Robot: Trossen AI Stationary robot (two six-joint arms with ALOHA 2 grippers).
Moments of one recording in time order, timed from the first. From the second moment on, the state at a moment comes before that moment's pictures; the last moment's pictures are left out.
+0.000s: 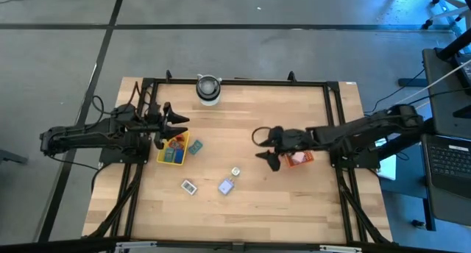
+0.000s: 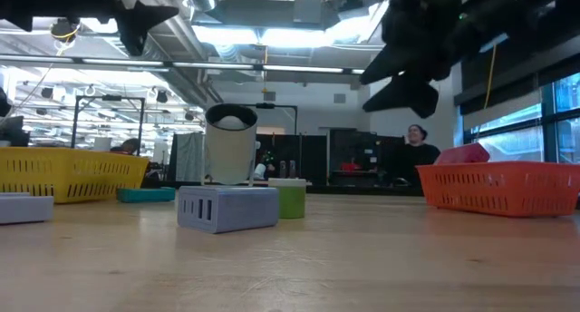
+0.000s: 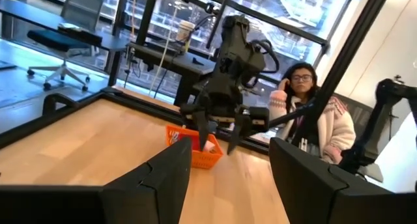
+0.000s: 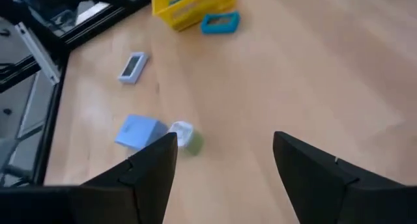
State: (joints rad) left arm 0.20 0.38 0.33 0.10 0.14 -0.37; right arm 0.15 1.30 0.64 0.08 0.12 0.56
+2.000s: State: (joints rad) left arm 0.20 0.44 0.33 0.10 0.20 -0.39; right arm 0.25 1.97 0.95 0.28 0.09 0.63
